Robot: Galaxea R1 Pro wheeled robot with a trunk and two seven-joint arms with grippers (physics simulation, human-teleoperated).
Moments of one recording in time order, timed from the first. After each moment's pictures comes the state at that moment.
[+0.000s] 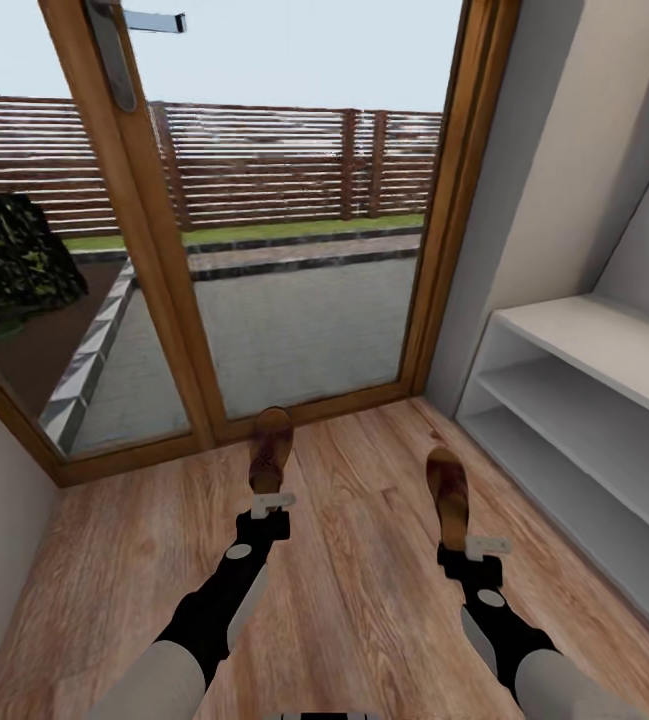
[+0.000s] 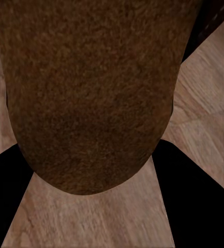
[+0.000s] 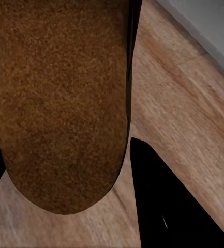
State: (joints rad) left arm -0.60 -0.17 -0.19 -0.70 0.13 0.09 0.22; right arm -0.64 -0.03 -0.06 -0.31 0.03 -0.21 -0.22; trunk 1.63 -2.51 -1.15
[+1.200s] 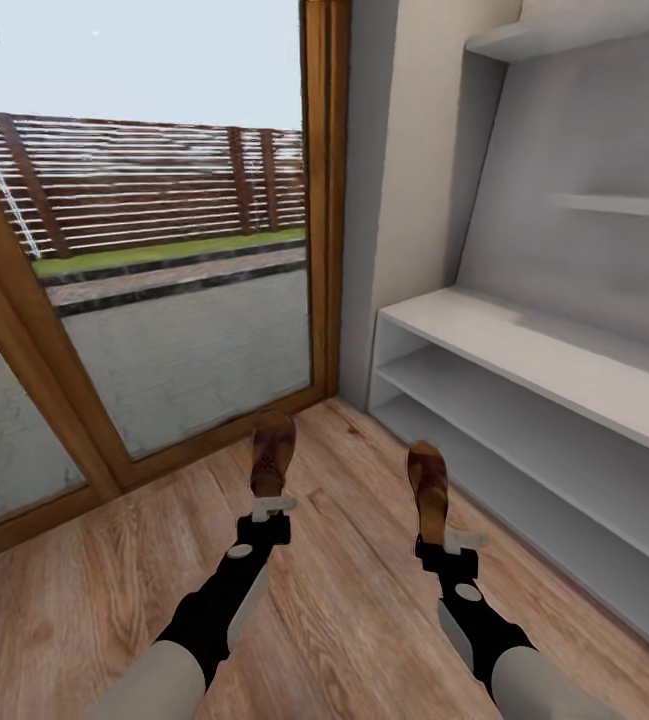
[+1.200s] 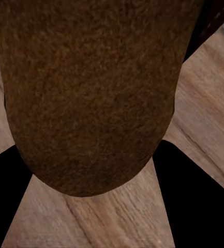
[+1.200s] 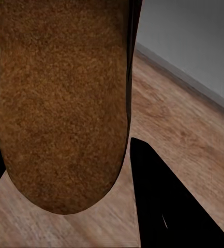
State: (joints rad) left arm -0.60 -0.17 -0.20 -0.70 0.13 0.14 0.22; right arm -0.64 0.04 -0.06 -0.34 0.03 -0.21 -0.22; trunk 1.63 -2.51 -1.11
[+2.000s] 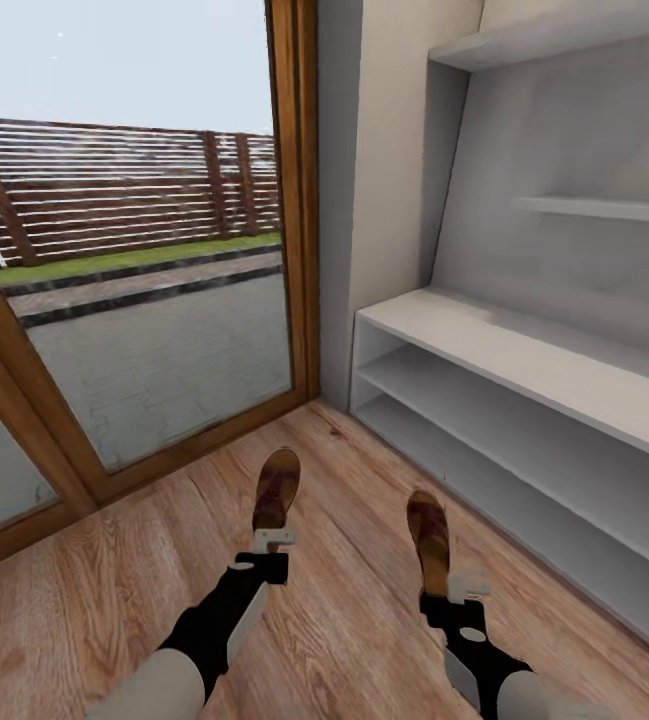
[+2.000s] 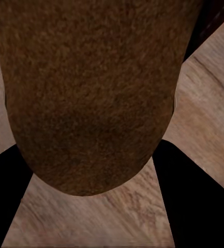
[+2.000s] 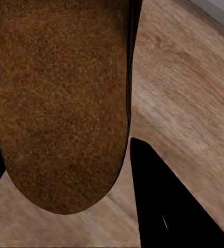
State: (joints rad) left arm -0.60 -0.17 -0.19 -0.59 0.13 0.32 0.22; right arm -0.64 0.04 -0.07 -0.11 0.03 -0.21 -0.22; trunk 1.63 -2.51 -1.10
